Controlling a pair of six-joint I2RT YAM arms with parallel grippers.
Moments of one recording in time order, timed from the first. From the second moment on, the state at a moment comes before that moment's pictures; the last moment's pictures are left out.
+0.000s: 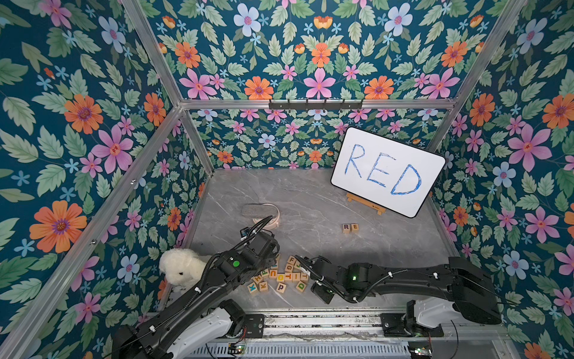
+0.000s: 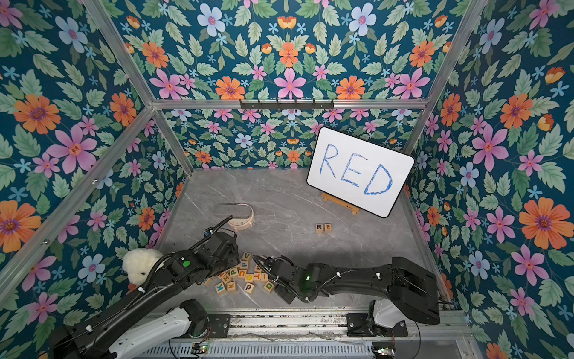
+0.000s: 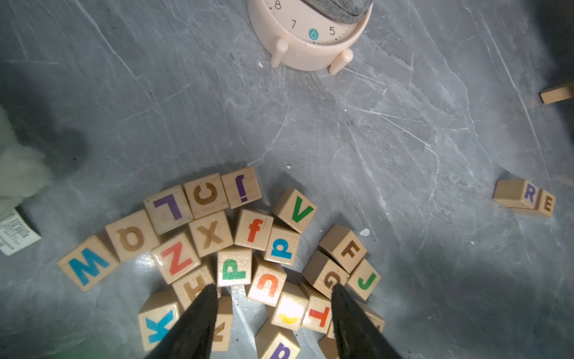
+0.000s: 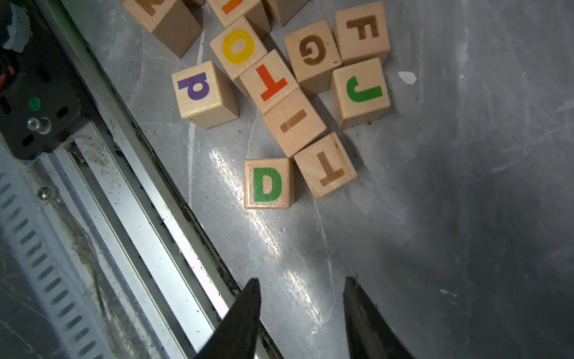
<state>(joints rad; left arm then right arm) -0.75 0.87 0.74 -0.95 -0.32 -1.05 1.27 1.49 0.86 -0.43 0.08 0.31</state>
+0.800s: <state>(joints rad) -0.75 0.79 0.72 -1.02 -0.35 -1.10 1.29 1.63 0.90 -0.33 -0.05 0.22</state>
